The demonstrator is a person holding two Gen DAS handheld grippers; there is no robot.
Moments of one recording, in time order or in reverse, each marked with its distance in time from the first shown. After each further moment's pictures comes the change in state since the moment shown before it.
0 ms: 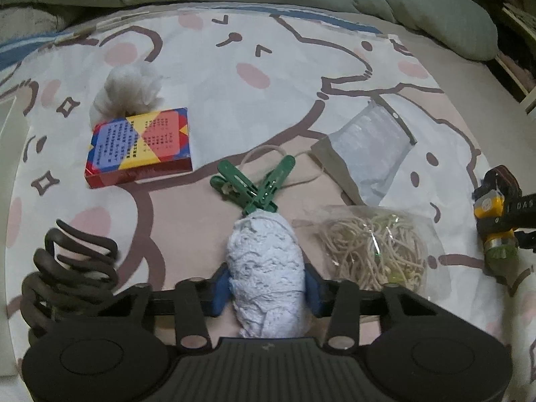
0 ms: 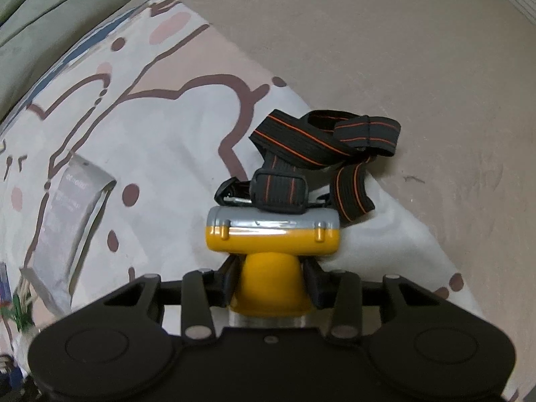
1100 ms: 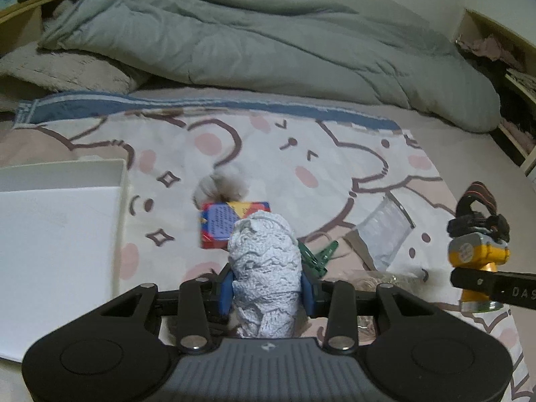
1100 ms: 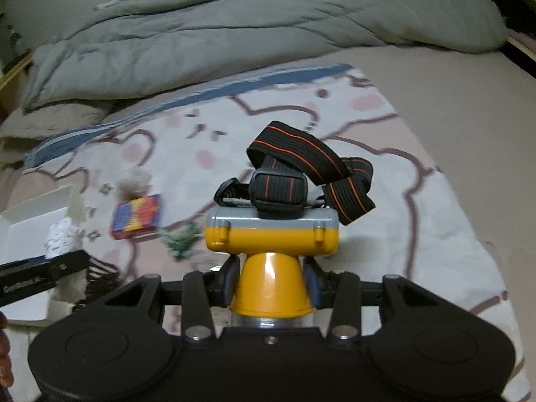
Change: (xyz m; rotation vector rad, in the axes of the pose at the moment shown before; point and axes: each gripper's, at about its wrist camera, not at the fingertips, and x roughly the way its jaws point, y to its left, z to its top) left arm -0.130 0.053 -0.006 -0.070 -0.258 0.062; right arm -0.131 0.108 -0.089 -0.380 -0.254 0.276
